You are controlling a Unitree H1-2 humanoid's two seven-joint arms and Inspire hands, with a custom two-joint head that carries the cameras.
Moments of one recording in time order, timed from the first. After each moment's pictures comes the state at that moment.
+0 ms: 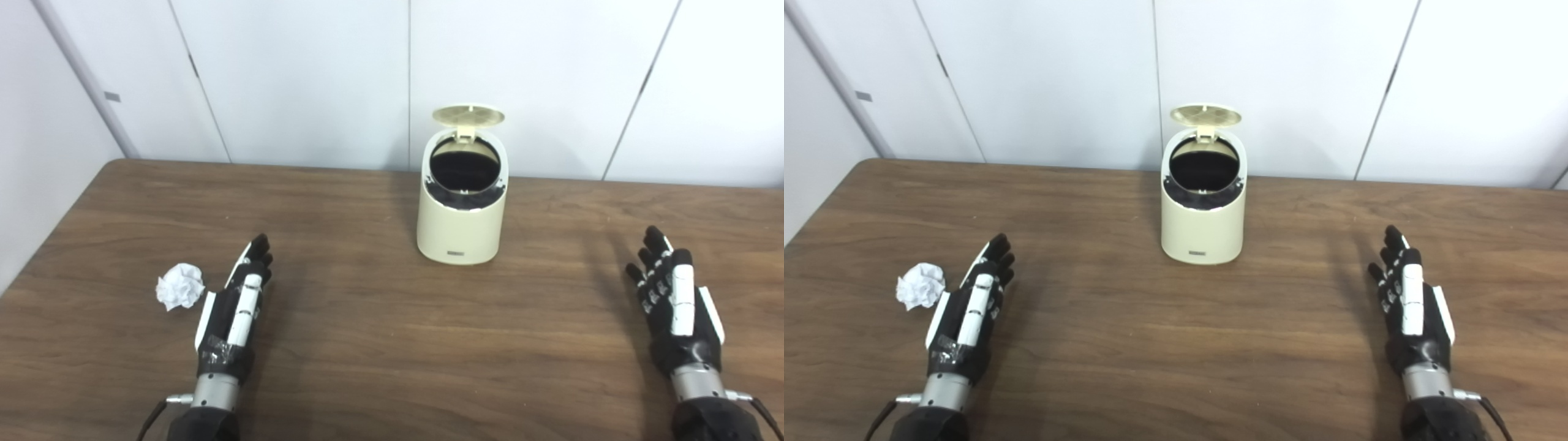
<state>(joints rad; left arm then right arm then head) 0.10 0.10 0.17 -0.18 -0.17 -0.04 -0.04 -0.10 -0.14 -0.18 0.02 0.19 0.03 0.07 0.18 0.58</state>
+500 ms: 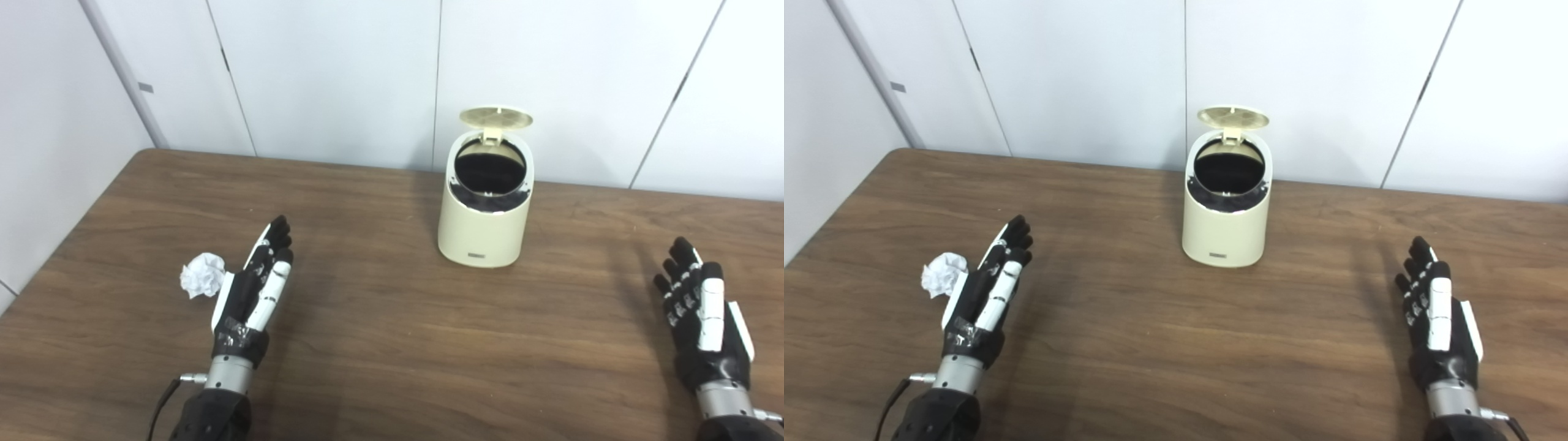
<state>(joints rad) 0.10 0.10 0.16 -0.23 -0.12 -0.01 -0.03 -0.10 -0.15 -0.17 0.03 0.21 0.03 0.08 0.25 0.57</state>
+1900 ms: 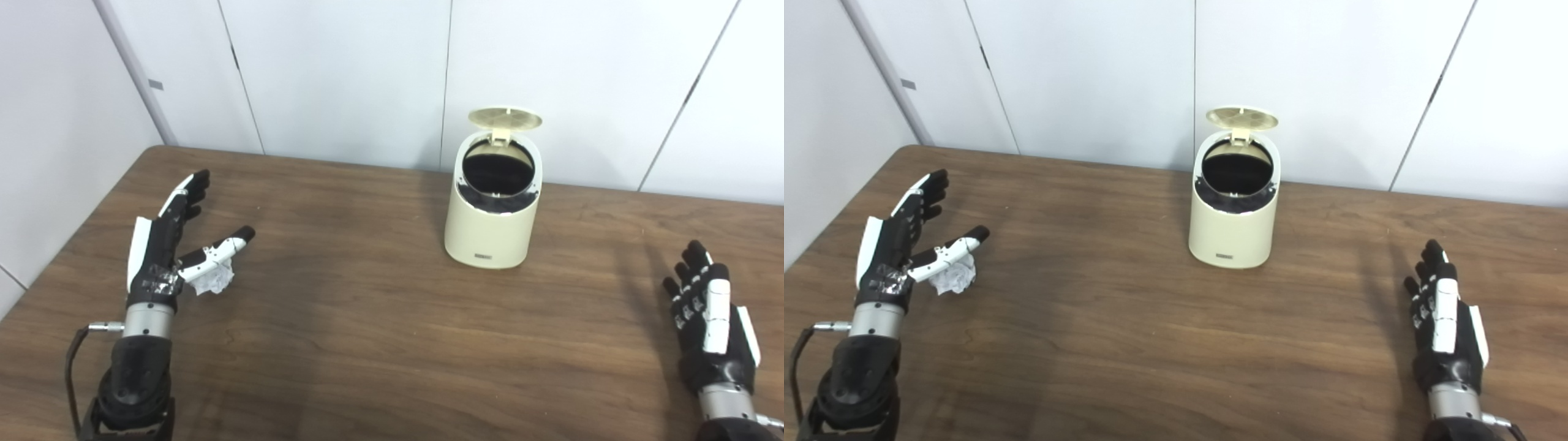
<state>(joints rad) 0.01 0.31 0.32 -0.22 0.14 0.06 0.06 -0.11 -0.12 -0.17 0.02 0.19 0.04 0.03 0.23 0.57</state>
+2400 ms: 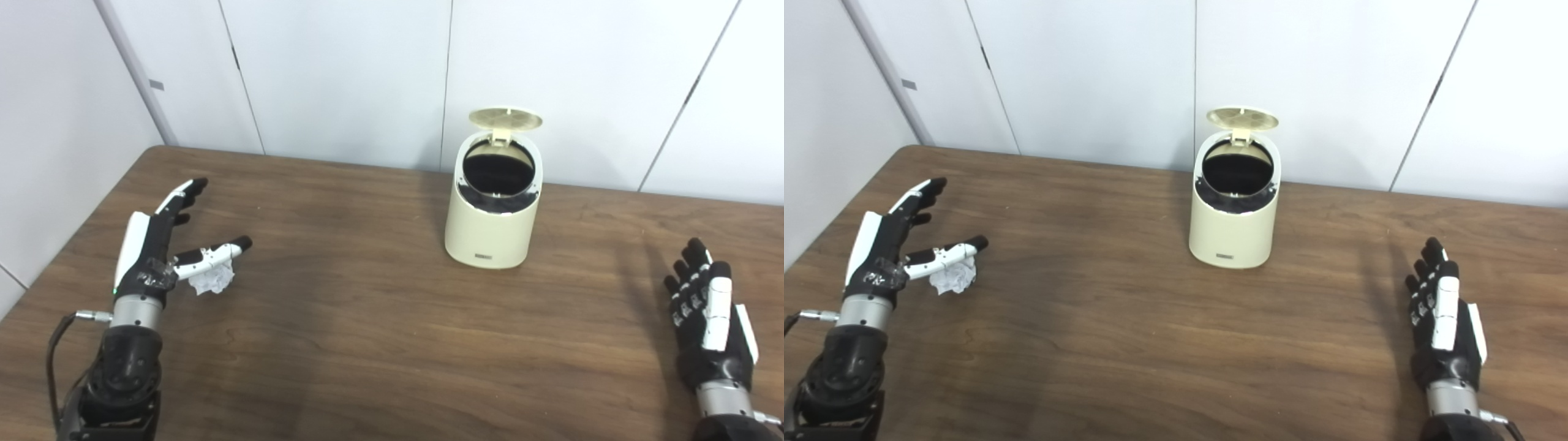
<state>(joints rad) 0.01 0.42 0.26 -0.29 0.33 0.27 0.00 -0.12 -0.12 -0.17 0.04 0.21 0.03 0.03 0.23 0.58</state>
